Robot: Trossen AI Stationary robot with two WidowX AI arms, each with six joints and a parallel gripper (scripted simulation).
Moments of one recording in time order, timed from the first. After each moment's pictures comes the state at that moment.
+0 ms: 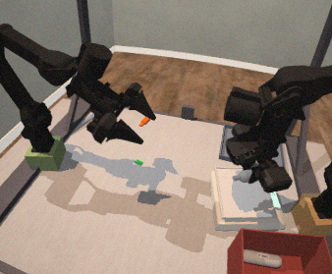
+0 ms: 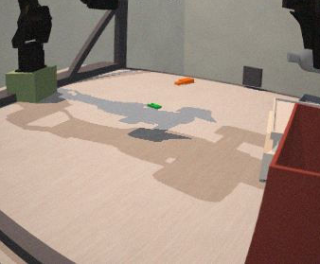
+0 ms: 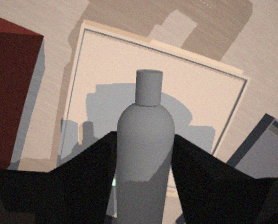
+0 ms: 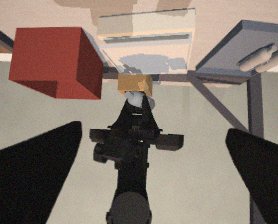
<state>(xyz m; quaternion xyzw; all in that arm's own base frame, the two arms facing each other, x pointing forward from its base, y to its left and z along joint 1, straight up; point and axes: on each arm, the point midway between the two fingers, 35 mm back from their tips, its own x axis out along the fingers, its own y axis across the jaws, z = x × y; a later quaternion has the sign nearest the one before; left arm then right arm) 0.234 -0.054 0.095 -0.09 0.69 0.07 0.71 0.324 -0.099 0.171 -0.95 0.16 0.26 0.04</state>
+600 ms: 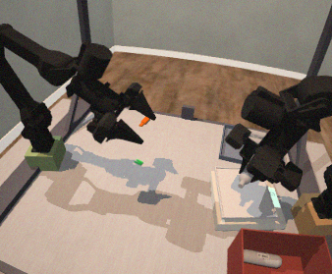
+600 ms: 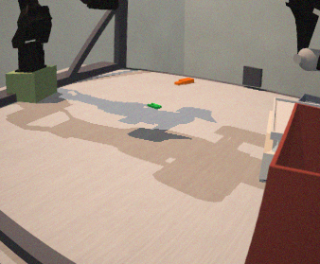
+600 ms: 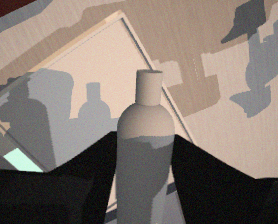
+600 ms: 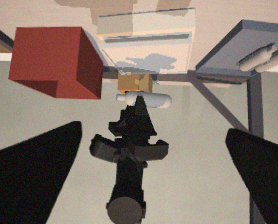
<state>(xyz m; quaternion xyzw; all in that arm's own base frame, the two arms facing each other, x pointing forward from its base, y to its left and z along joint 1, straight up) 0.233 -0.051 0.096 -0.40 0.56 0.25 0.68 0.324 -0.099 0.171 -0.95 0.16 0.26 0.04</state>
